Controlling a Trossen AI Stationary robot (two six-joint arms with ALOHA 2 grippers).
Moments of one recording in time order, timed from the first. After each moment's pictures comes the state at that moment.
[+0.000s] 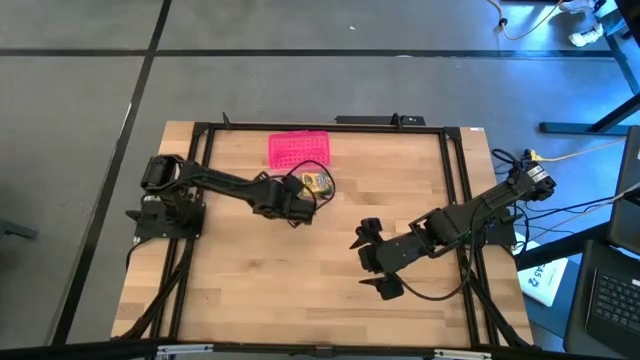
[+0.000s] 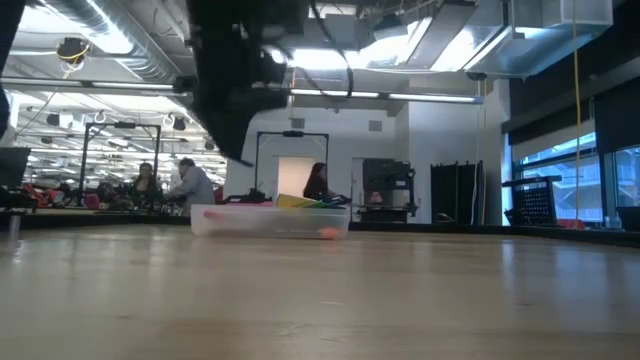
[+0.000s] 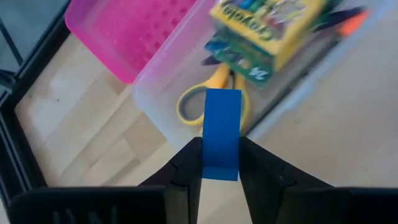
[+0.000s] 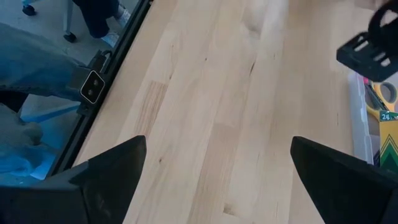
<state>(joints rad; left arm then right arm) -0.09 1.76 1.34 -1.13 -0.57 -0.93 0.50 1.52 1.37 -0.69 0.18 0.15</state>
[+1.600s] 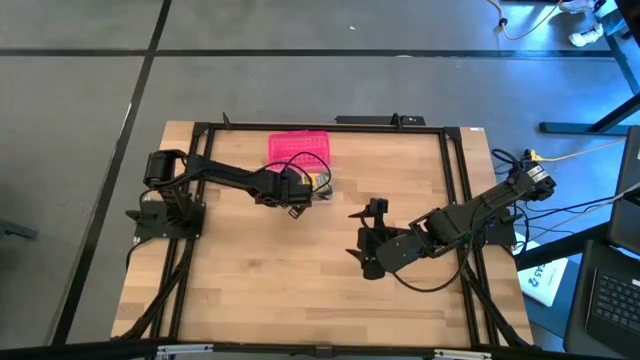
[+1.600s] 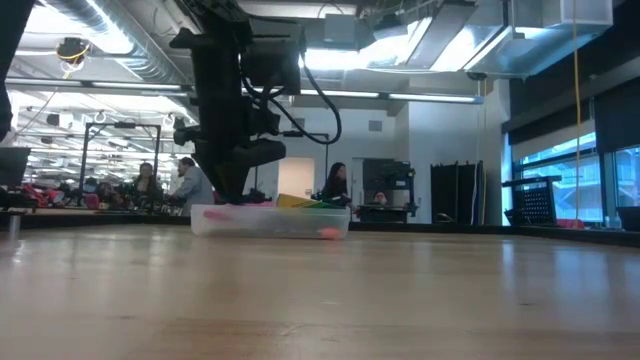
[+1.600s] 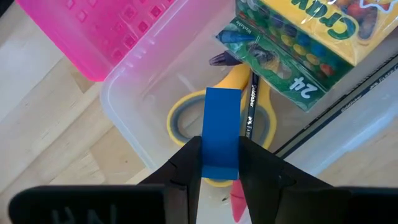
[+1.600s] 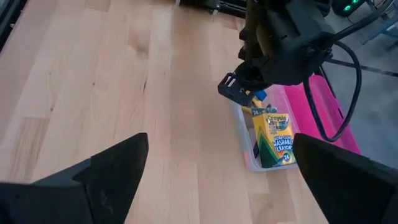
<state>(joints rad) 0.07 1.76 1.13 -0.82 -0.48 -0.83 0.50 1.52 1.37 -0.68 0.63 0.18</state>
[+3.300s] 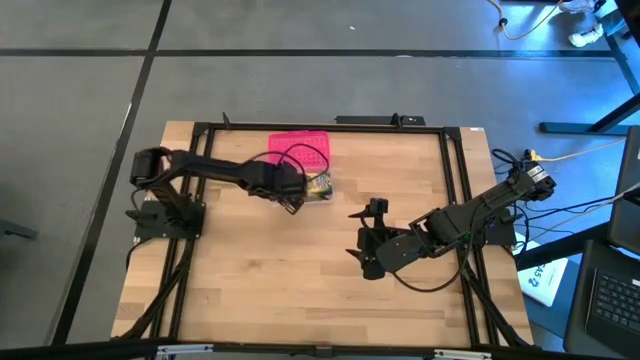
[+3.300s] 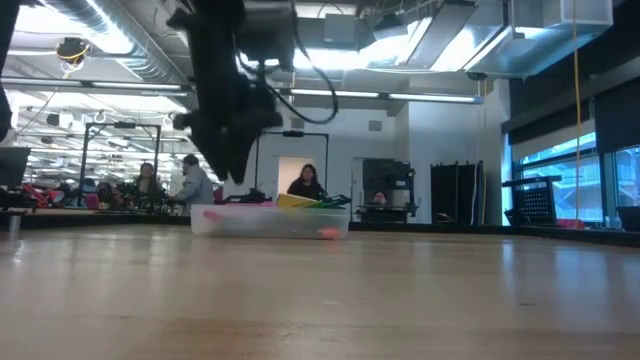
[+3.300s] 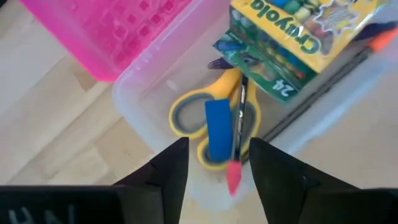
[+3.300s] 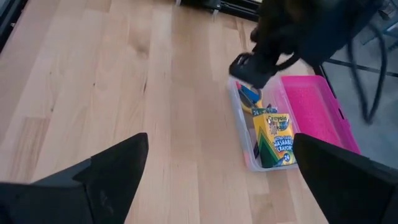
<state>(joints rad) 0.10 1.66 1.14 -0.87 -0.39 -0.78 0.50 1.52 1.37 -0.68 0.63 0.18</state>
